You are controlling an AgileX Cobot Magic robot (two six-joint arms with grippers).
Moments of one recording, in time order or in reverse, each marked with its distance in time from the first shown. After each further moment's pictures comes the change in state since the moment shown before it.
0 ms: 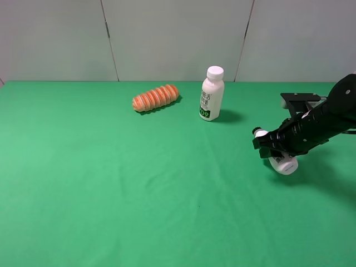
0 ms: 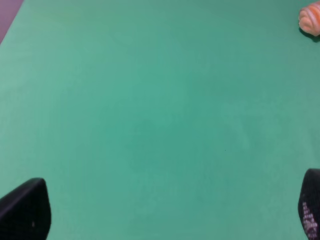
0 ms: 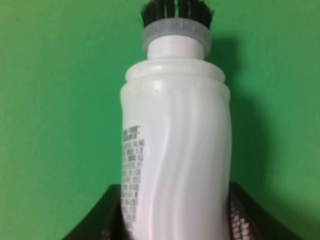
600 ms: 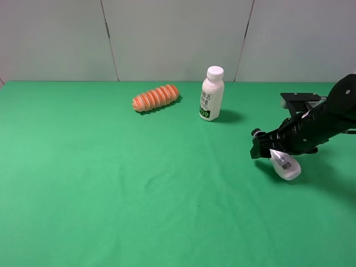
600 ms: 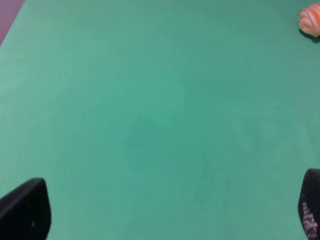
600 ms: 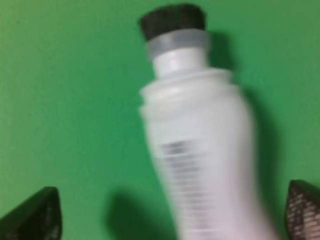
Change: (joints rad) left arm 0.000 0.000 0.000 0.000 -0.002 0.000; right arm 0.000 0.000 0.000 -0.003 -0.002 0.000
